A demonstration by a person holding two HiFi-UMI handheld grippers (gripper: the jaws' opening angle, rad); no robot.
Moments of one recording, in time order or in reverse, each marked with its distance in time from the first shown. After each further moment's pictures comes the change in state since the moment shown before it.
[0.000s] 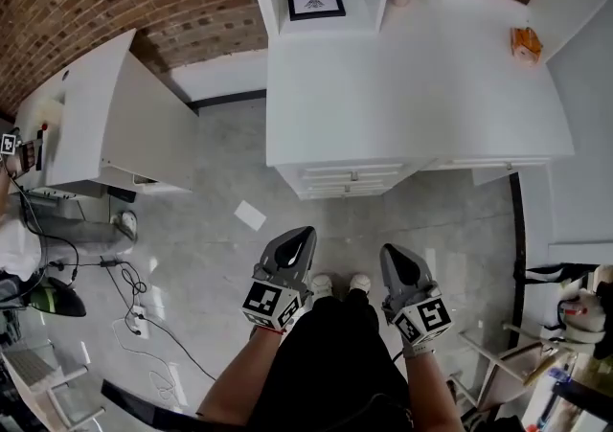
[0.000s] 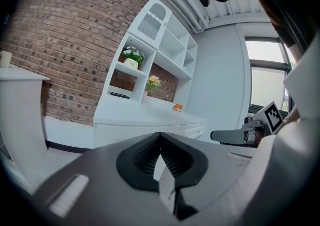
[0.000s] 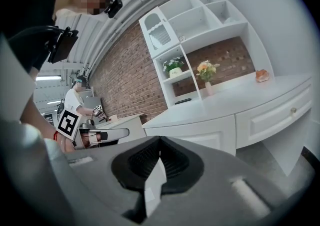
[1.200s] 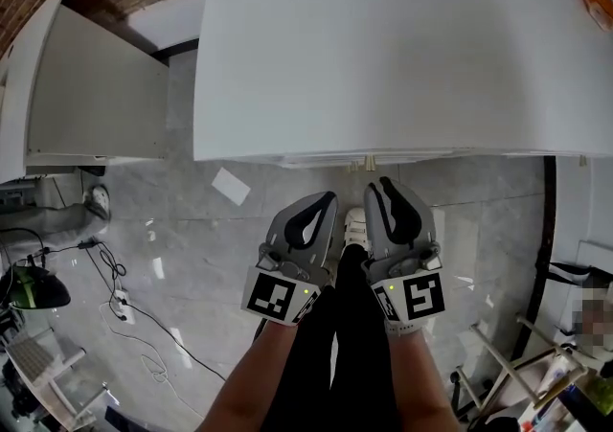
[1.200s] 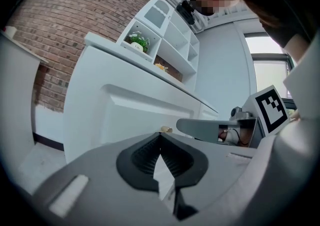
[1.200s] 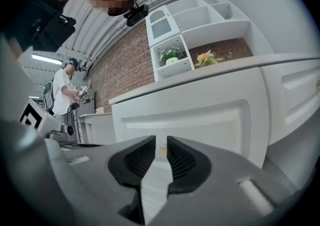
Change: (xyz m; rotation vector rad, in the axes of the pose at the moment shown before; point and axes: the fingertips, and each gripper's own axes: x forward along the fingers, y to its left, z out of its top) left arm 0.131 0.066 -0.118 0.021 -0.092 0.015; right arm 0.170 -0.078 -0.089 -0.144 -0.125 -0.056
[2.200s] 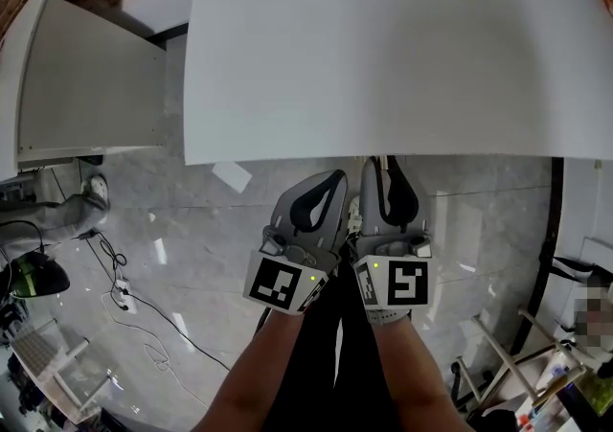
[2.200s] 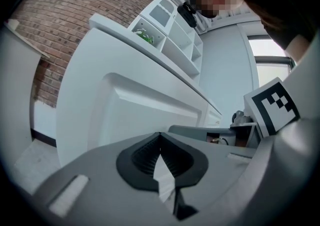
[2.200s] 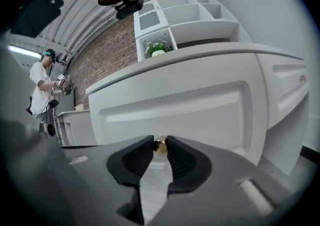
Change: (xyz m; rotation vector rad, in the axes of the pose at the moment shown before) left arm 0.024 0.017 -0.004 -0.032 -0.008 0.001; right arm 0.034 -0.013 -0.022 0.060 0.036 -0.199
